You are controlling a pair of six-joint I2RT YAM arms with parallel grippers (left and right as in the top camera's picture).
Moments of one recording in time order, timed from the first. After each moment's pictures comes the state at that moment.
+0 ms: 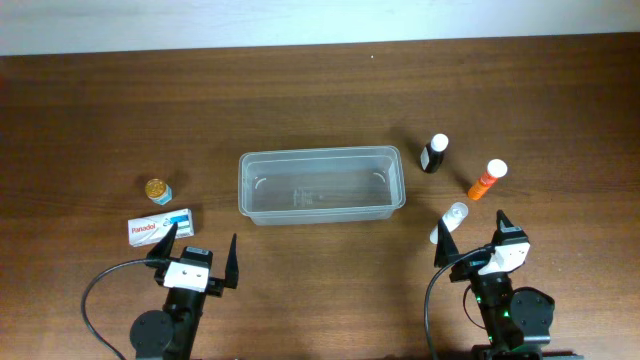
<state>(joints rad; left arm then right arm) 0.00 0.01 0.01 -0.06 0.18 0.18 -0.04 0.03 0.01 -0.06 -0.16 0.08</state>
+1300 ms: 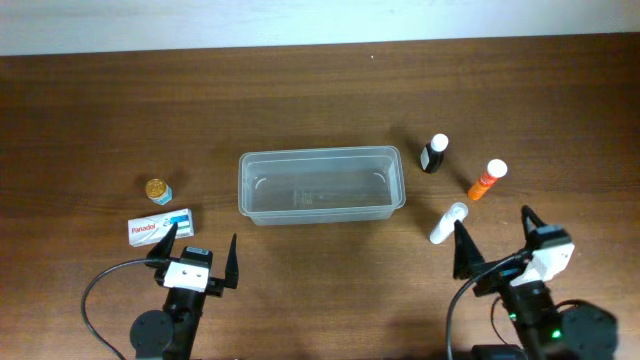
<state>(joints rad) 0.00 0.01 0.01 -0.06 0.18 0.18 -0.04 0.19 0.57 -0.49 -0.23 0.08</state>
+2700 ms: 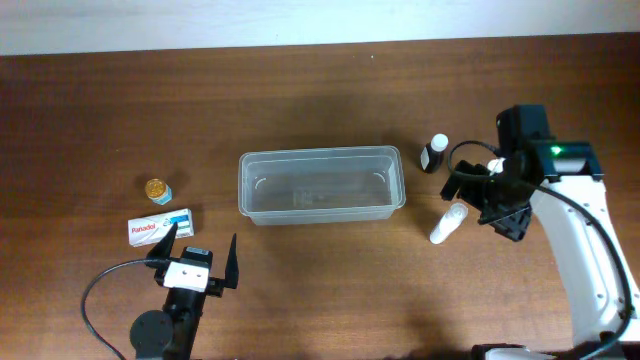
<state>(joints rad) 0.00 0.01 0.01 -0.06 0.18 0.18 -0.03 1.45 1.26 -1.25 -0.12 0.58</state>
